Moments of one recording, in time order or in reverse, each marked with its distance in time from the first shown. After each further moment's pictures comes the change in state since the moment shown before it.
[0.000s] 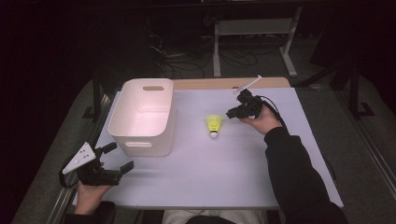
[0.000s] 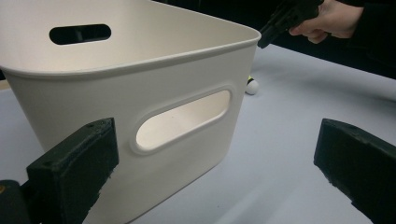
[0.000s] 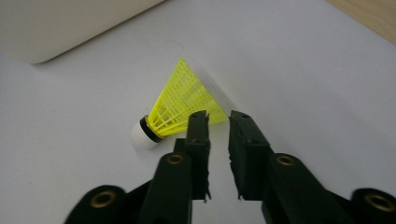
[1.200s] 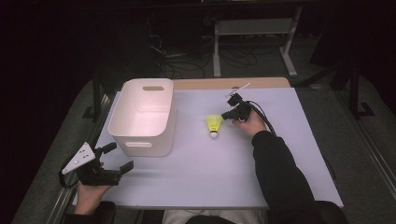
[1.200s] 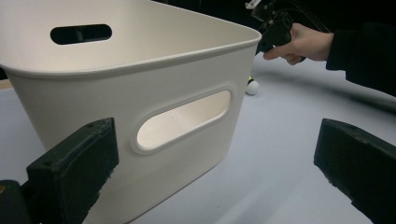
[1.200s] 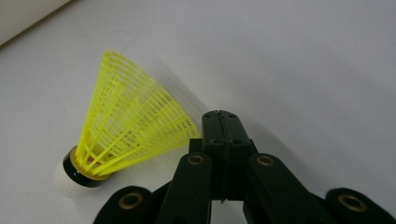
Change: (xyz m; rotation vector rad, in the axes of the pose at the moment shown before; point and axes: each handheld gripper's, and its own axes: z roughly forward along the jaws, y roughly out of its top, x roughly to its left) left arm 0.000 0.000 0.000 0.000 0.001 -0.003; right arm -0.017 -0.006 0.061 0.032 -0.053 0.116
